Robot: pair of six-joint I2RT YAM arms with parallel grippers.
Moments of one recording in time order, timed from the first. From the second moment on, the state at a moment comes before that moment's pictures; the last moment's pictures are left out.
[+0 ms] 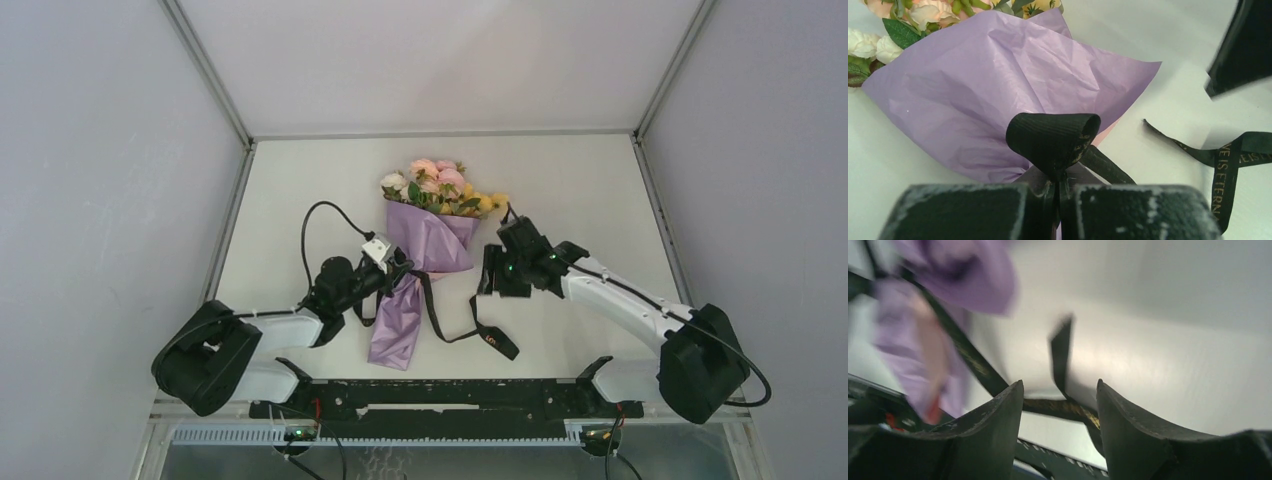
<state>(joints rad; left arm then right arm) -0.59 1.32 0.27 0.90 0.26 -0.06 0.62 1.27 0.88 -0.56 -0.06 0.66</state>
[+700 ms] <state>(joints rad) -0.59 1.22 0.21 0.85 0.31 0.07 0.69 1.35 0.66 -0.74 -0.20 0.69</state>
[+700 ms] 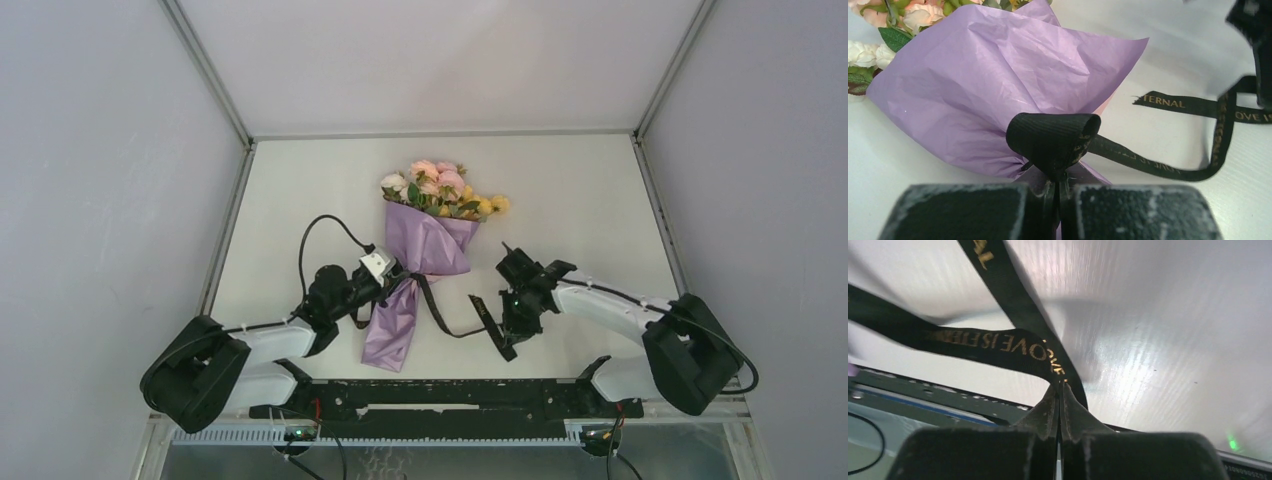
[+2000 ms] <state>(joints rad) -0.61 1.15 0.16 0.80 0.37 0.23 0.64 1.68 1.46 -0.51 -0.50 0.35</state>
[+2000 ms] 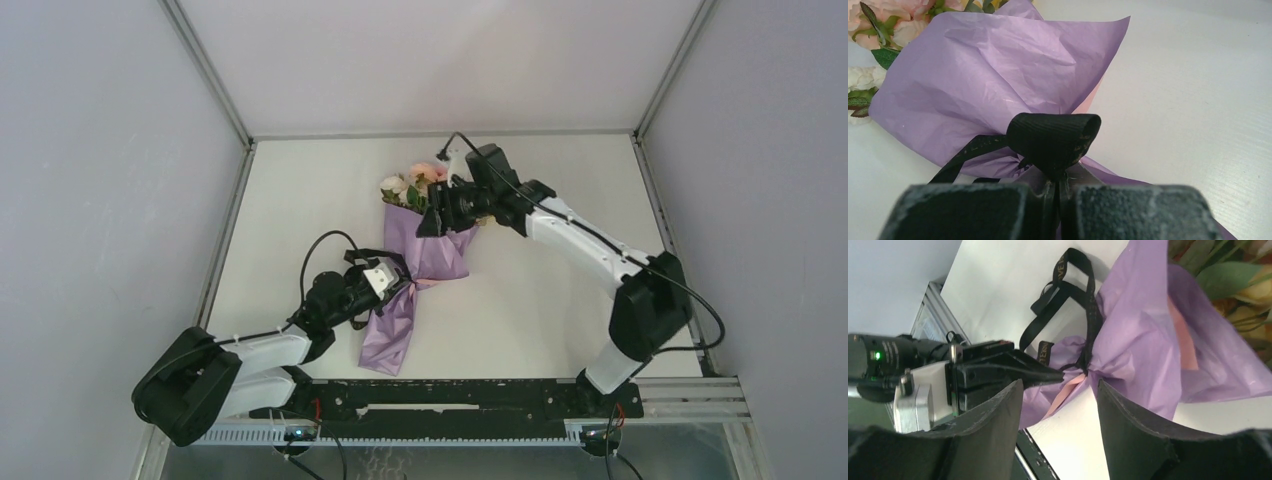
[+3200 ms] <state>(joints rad) -0.51 1.03 0.35 0.30 0.63 0.43 0.68 1.72 1.21 -0.26 -0.61 0.51</state>
